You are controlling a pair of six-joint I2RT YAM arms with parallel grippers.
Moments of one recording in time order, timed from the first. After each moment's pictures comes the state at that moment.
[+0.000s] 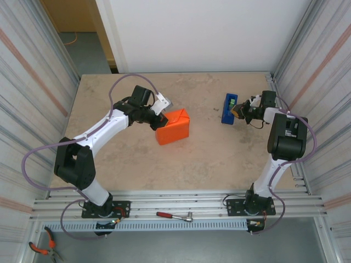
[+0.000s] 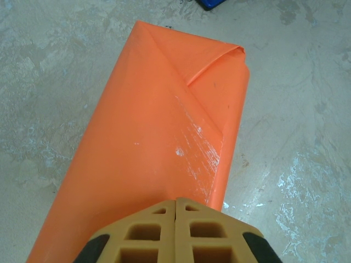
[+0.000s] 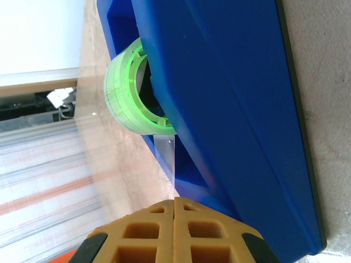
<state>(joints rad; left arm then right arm) -0.48 1.62 1.29 -0.60 0.45 0.29 -0.20 1.93 1.17 -0.18 -0.82 0.75</state>
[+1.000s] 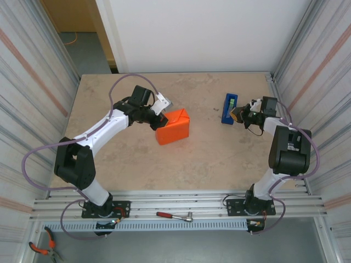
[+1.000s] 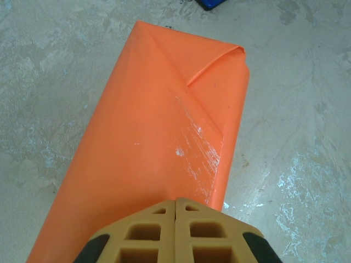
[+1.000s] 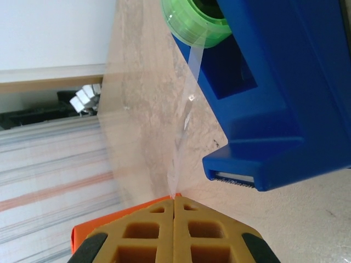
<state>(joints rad) -0.48 1.62 1.29 -0.60 0.45 0.29 -0.19 1.71 0.94 -0.03 -0.83 0.86</state>
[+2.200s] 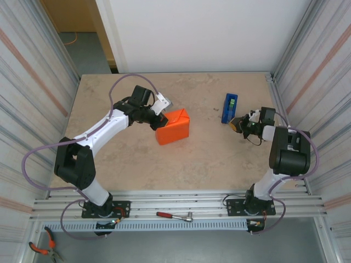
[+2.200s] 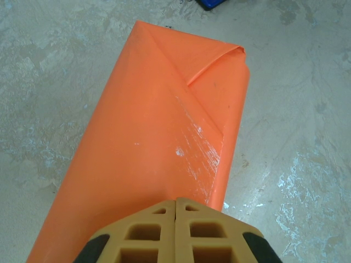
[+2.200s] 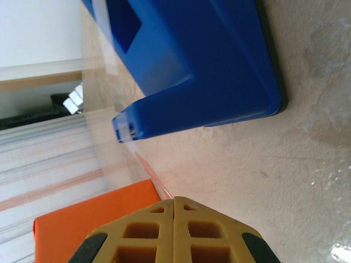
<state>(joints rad) -0.48 1.62 1.29 -0.60 0.45 0.29 -0.20 1.72 0.78 0.07 -0.83 0.86</state>
